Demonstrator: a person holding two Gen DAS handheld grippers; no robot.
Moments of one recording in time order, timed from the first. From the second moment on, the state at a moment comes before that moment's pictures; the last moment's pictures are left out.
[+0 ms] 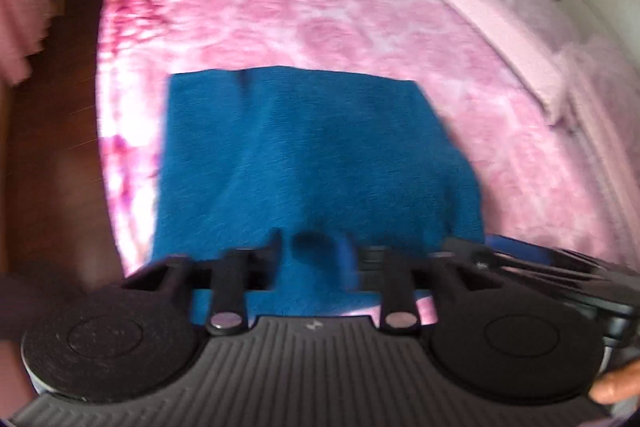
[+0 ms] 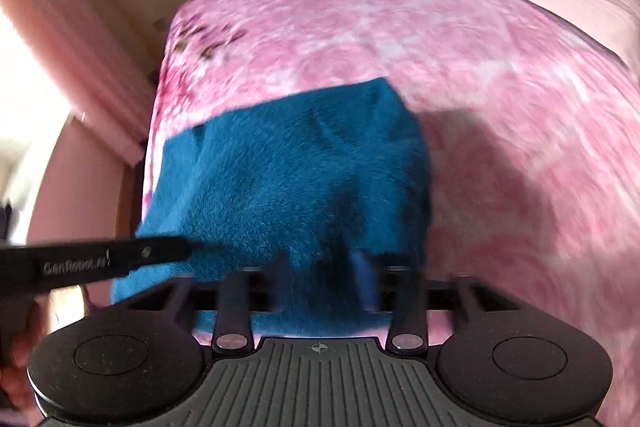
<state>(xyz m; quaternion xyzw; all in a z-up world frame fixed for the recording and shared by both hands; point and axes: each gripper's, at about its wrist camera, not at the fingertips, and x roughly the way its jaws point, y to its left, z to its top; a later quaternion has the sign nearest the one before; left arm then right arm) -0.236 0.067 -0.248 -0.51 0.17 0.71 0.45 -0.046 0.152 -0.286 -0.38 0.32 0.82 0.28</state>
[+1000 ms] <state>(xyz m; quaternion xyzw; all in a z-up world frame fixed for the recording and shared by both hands) -0.349 -0.026 -0.287 -0.58 -0.01 0.70 0.41 0.023 0.197 -0.302 -0.35 0.45 0.77 0.29</state>
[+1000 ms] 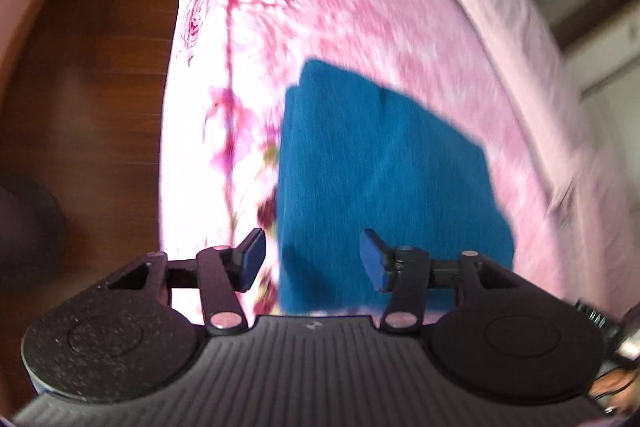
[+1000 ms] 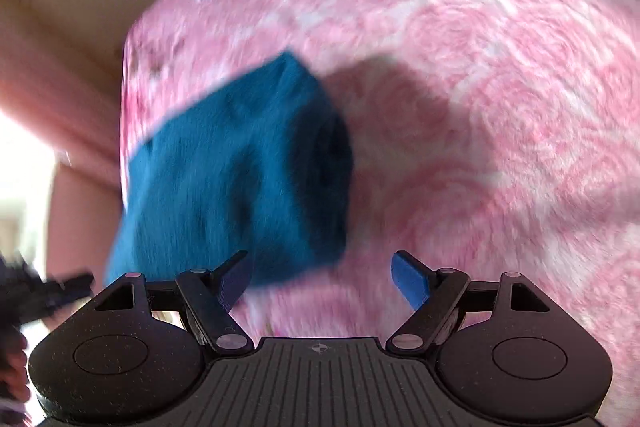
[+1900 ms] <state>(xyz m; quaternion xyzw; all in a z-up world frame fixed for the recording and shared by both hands) -0.413 0.039 -0.418 -0.68 -0.20 0.54 0.45 -0.054 0.317 -0.419 -0.31 0.58 0.74 0.11</state>
